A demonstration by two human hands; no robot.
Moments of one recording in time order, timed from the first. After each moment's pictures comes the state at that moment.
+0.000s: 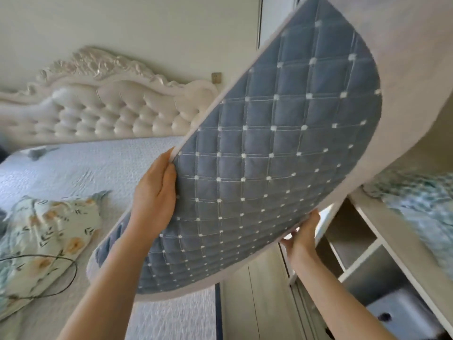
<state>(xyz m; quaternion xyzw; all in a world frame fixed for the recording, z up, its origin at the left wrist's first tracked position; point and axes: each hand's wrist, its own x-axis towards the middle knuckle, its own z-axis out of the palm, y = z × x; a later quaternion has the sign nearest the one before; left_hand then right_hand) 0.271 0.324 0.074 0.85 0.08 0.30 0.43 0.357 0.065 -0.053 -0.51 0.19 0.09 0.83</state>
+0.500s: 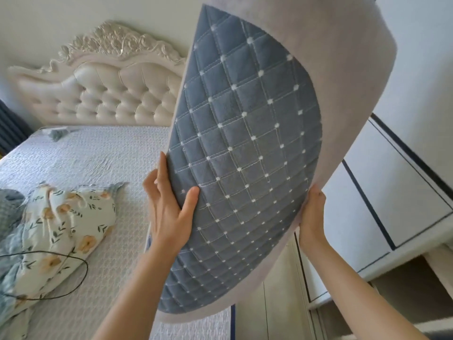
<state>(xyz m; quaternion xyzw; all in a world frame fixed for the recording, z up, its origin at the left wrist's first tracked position) 0.369 0.422 0.006 0.83 0.18 0.36 0.38 0.517 0.191 -0.047 -0.66 0.08 0.04 0.75</state>
